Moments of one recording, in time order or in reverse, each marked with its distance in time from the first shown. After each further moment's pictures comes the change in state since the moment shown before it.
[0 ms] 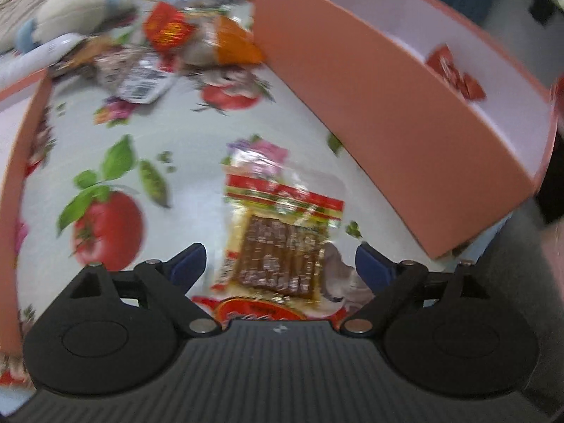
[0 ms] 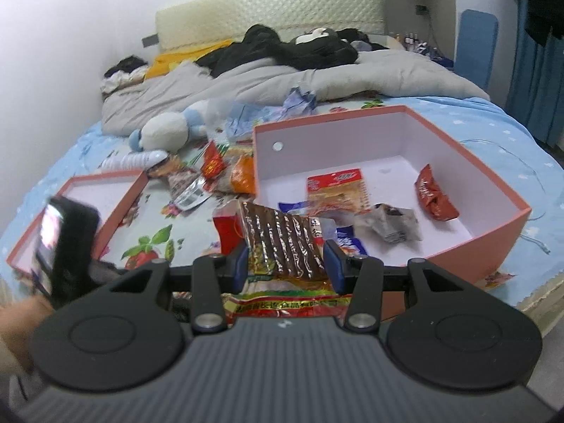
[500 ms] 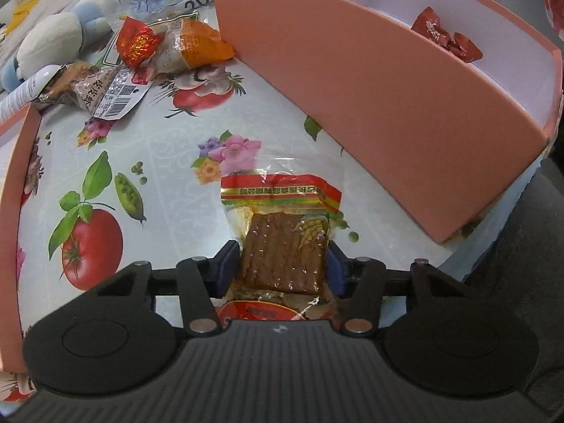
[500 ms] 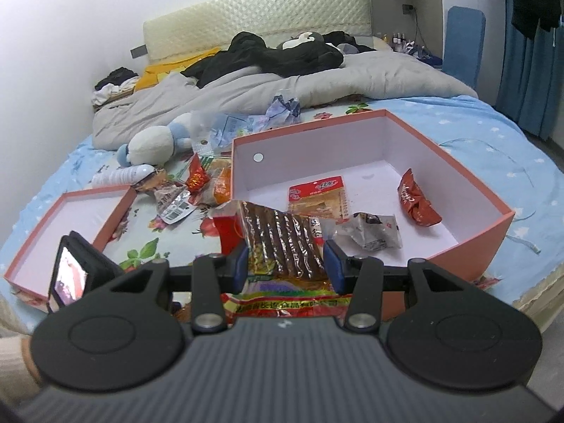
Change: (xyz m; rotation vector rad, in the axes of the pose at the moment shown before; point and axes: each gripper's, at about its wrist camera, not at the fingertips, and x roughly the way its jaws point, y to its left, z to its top) left arm 0.015 -0.029 -0.003 0.103 0.001 0.079; right arm -0.002 -0.019 0.007 0.026 -0.009 -0.004
